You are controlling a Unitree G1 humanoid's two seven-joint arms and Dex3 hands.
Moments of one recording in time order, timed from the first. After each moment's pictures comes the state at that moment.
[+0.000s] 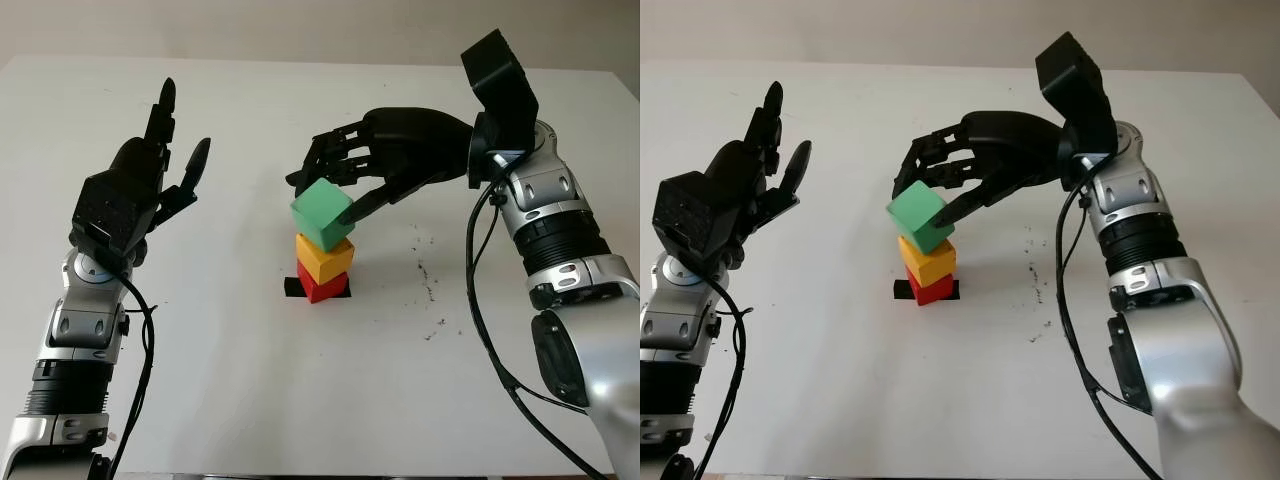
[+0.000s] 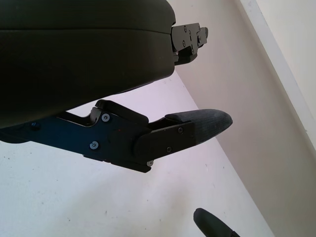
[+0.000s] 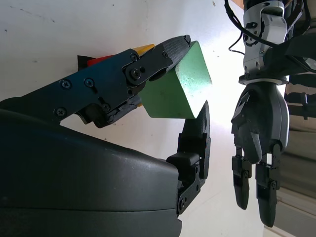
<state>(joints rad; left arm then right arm) -0.48 0.42 0.11 0.18 0.06 0.06 -0.16 -1.09 -0.40 0.12 0.77 0.06 0.08 1.15</state>
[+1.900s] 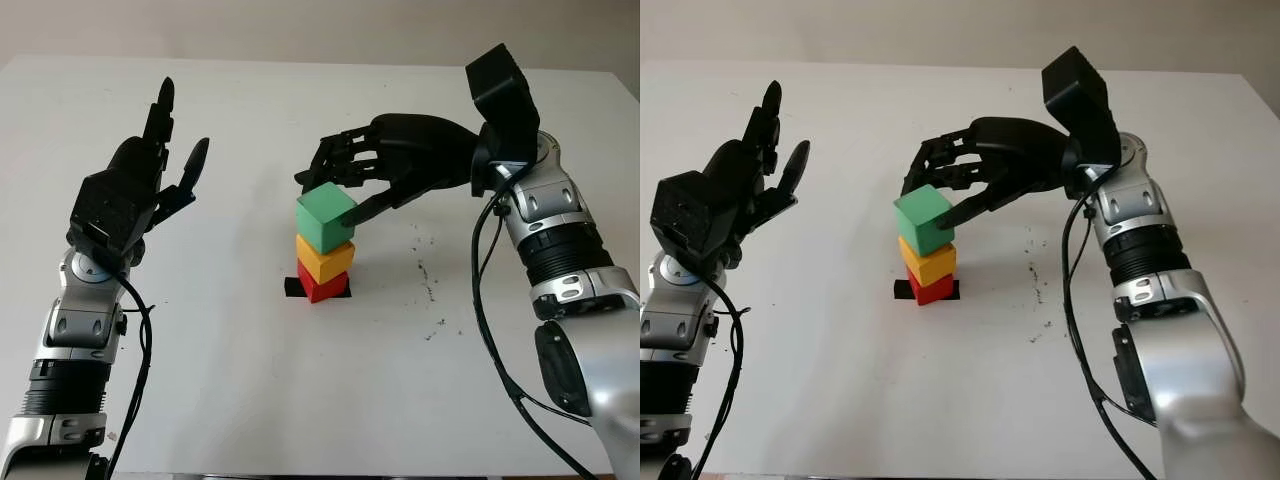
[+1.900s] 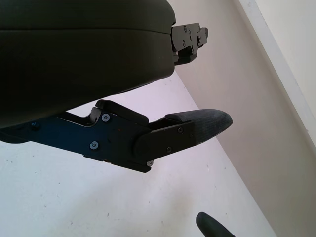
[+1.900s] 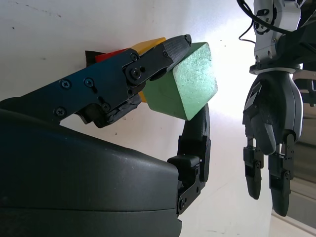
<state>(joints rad) -0.48 0.43 0.11 0.18 0.07 0.06 -0.16 -1.05 -0.42 0.11 0.74 0.05 0.07 1.12</state>
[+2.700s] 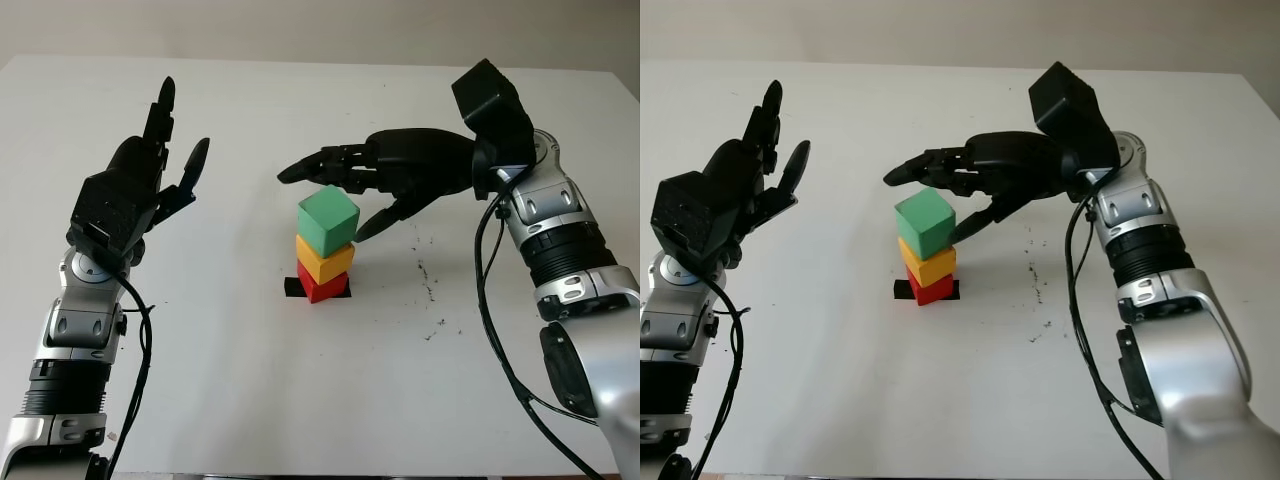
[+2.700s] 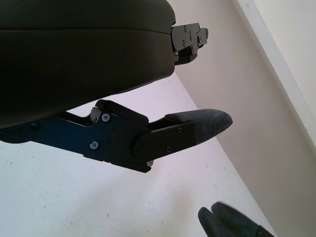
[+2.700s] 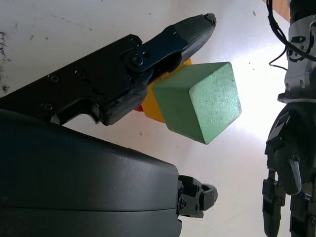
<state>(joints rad) -0.48 0.43 0.11 0.18 0.07 0.06 -0.16 -1.05 -0.44 0.17 0.75 0.00 -0.02 1.21</state>
